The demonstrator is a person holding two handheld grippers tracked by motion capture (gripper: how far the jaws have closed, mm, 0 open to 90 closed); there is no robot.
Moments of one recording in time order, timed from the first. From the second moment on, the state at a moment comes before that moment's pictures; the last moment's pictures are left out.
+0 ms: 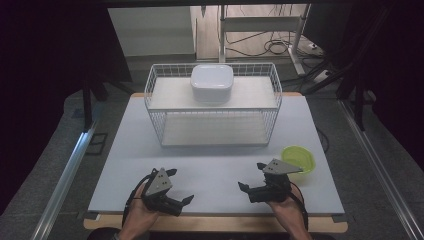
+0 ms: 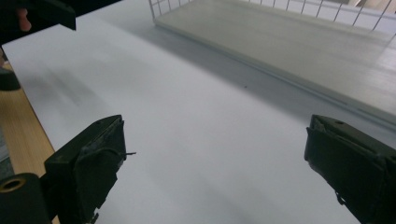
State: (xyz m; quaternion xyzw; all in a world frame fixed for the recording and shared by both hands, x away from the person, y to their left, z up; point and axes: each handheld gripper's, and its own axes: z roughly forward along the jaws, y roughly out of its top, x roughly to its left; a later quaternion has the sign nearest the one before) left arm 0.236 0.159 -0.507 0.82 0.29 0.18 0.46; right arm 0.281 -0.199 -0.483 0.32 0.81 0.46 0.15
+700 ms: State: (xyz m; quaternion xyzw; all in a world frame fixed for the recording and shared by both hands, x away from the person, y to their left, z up) left arm 0.241 0.165 -0.514 0.82 0.31 0.17 0.44; right arm 0.296 -0.212 -0.475 0.38 0.80 0.42 0.17
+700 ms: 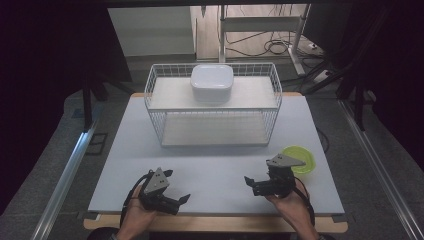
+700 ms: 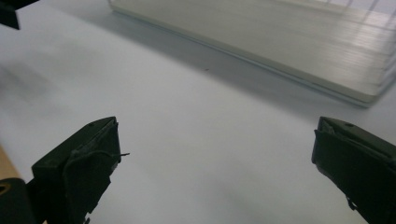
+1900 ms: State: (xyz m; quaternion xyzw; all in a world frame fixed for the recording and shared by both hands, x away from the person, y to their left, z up) left arm 0.247 0.169 -0.519 0.82 0.33 0.16 0.43; right arm 0.339 -0.366 -0.465 0.56 0.71 0.35 0.26
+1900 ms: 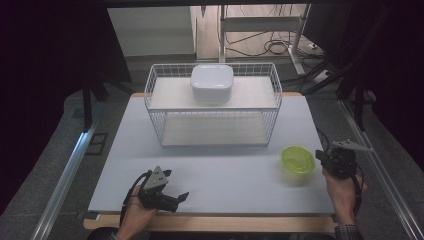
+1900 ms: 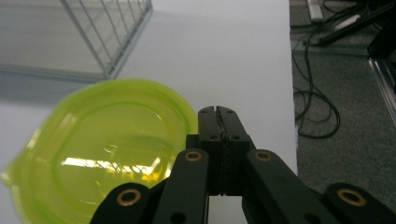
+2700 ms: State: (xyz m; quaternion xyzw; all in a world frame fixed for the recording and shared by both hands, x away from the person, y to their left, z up) left arm 0.248 0.167 -0.522 0.83 0.33 0.16 0.42; right arm 0.343 -0.342 -0.481 0.55 0.73 0.35 0.21
